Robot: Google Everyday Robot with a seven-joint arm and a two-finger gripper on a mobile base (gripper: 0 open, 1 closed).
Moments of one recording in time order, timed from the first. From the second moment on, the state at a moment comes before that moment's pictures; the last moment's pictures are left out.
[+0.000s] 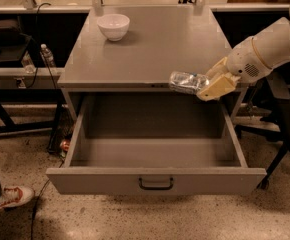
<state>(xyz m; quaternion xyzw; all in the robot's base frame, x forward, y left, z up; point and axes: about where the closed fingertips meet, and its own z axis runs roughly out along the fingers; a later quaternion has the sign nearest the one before) 0.571 -0.172 0.875 -0.54 0.77 0.16 0.29</state>
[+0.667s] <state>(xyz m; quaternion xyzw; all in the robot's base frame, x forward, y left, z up) 0.567 -0.168 0.866 -0.54 0.77 0.16 0.30</state>
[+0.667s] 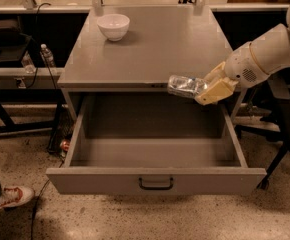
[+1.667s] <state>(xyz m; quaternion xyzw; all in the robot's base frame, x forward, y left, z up) 0.576 -0.139 0.758 -0.45 0.82 0.19 0.28</state>
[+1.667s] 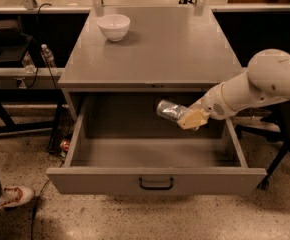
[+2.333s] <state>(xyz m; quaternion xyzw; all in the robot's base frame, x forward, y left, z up) 0.598 -0.095 0.699 -0.45 0.82 0.22 0.27</state>
